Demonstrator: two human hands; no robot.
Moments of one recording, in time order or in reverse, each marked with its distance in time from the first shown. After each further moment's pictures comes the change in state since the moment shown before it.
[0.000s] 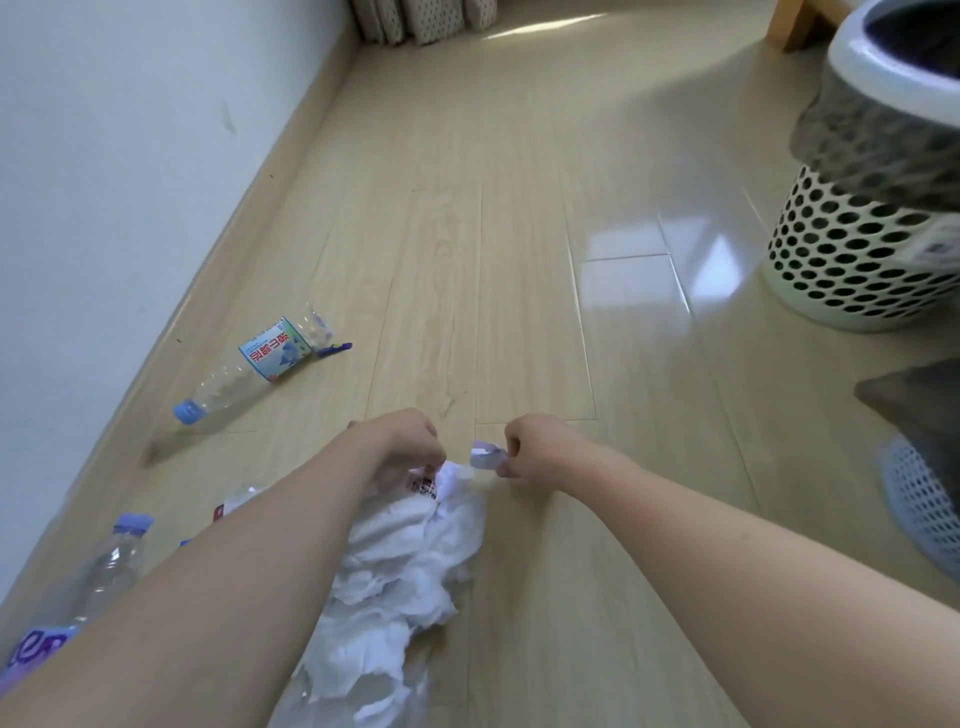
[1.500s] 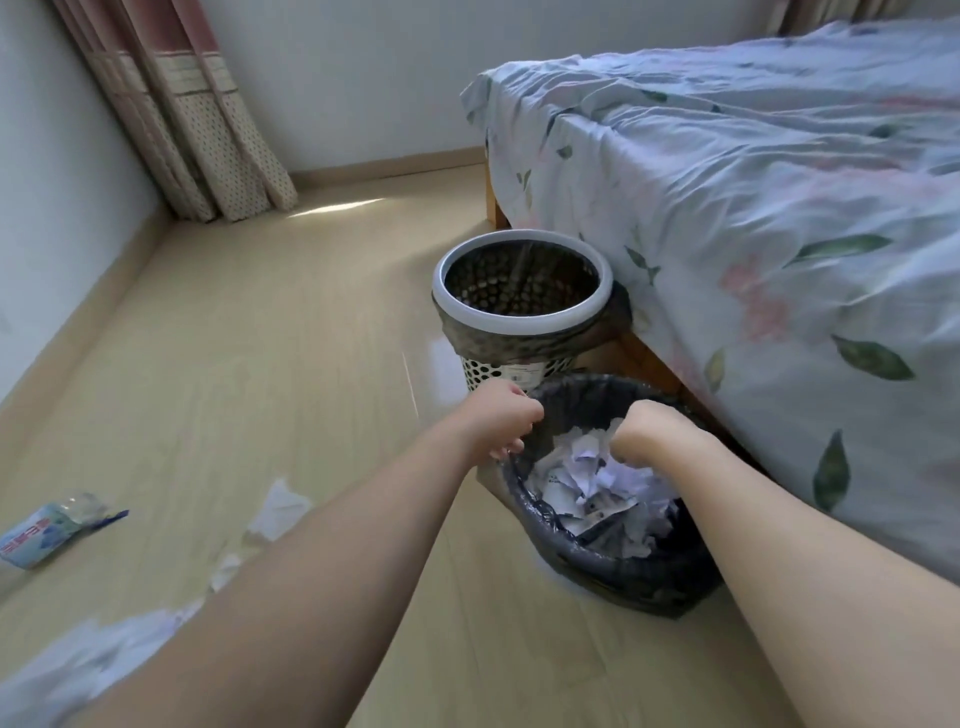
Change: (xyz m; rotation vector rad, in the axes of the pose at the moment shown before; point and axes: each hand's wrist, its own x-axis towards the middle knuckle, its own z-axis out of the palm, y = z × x) left_hand -0.184 0.421 0.035 -0.460 0.011 0.577; right_hand -0.306 0.264 -0.213 0.186 0.428 0.737
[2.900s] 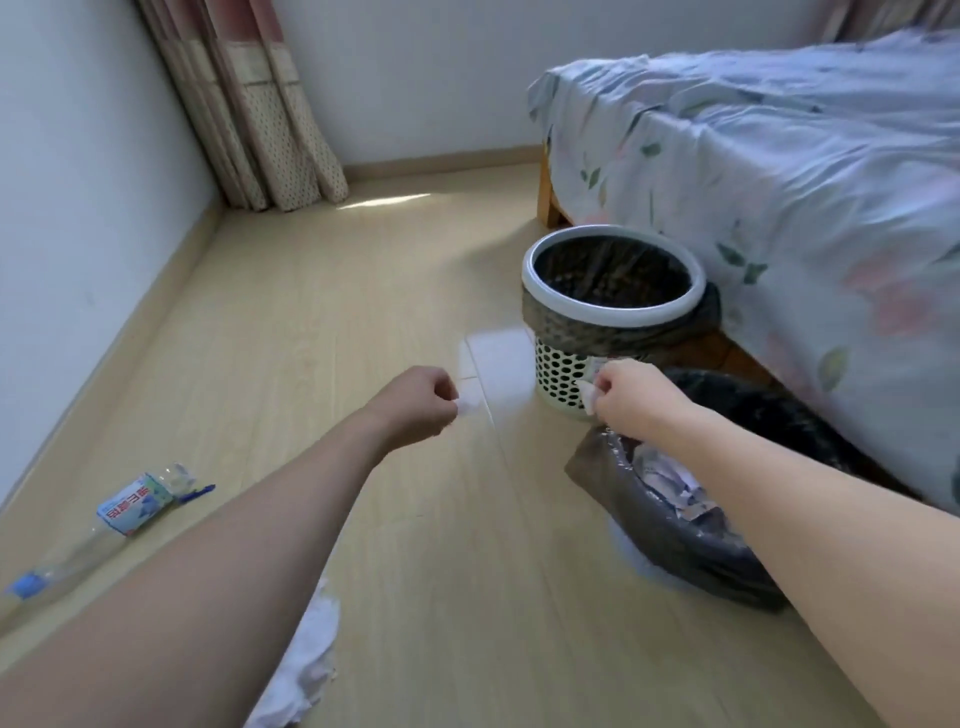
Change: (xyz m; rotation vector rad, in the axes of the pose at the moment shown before) left_hand -0.062 -0.116 -0.170 0.268 0.205 0.113; right_hand -0.063 -0.122 0.031 0.149 0.194 -0.439
